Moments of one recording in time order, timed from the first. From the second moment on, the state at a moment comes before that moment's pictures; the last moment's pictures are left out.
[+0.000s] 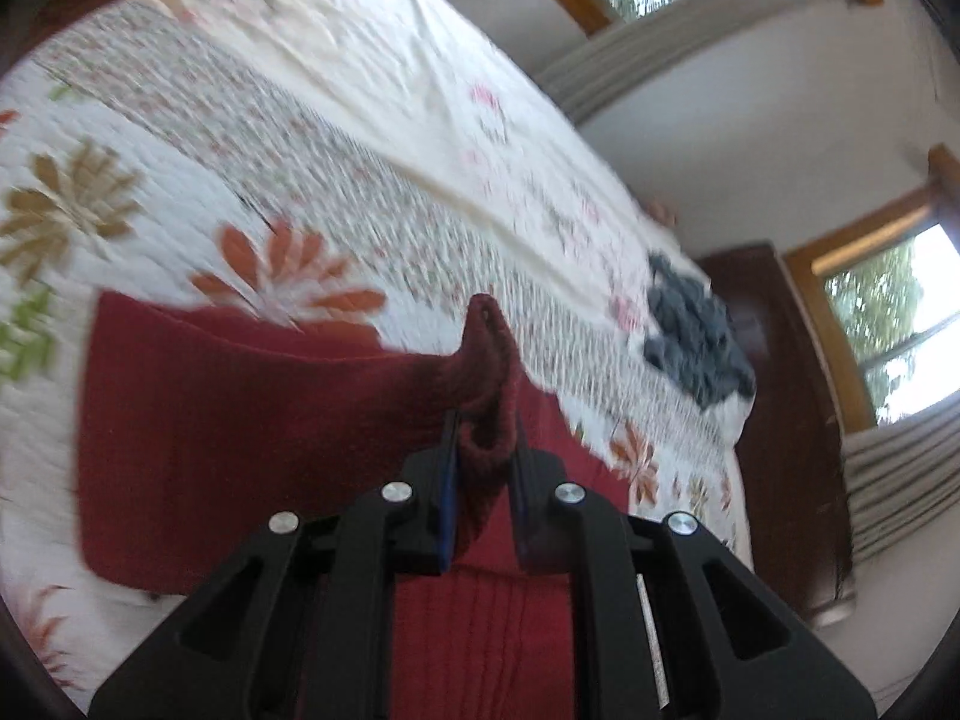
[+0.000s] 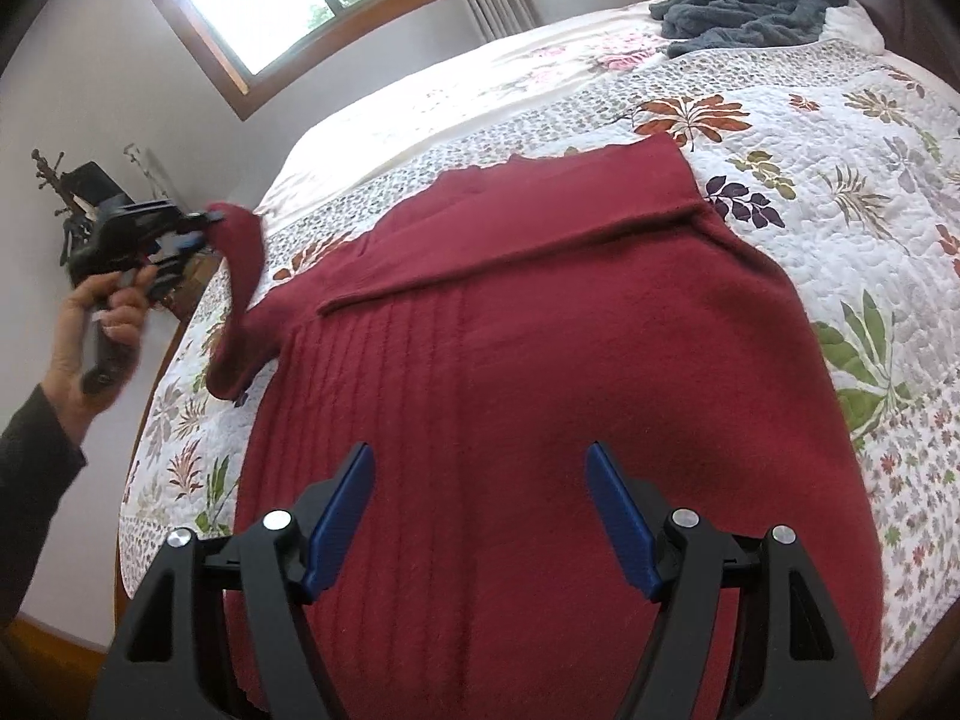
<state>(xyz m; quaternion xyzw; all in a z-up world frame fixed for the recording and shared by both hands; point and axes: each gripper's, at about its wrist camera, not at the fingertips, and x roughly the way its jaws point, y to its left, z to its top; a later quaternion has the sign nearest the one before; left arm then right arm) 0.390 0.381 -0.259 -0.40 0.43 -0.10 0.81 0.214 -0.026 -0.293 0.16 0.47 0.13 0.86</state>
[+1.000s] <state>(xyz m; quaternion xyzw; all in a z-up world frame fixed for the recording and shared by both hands) 0.209 0.370 -0.360 -0.49 0.46 -0.07 0.74 0.518 0.088 -0.412 0.38 0.64 0.25 0.62</state>
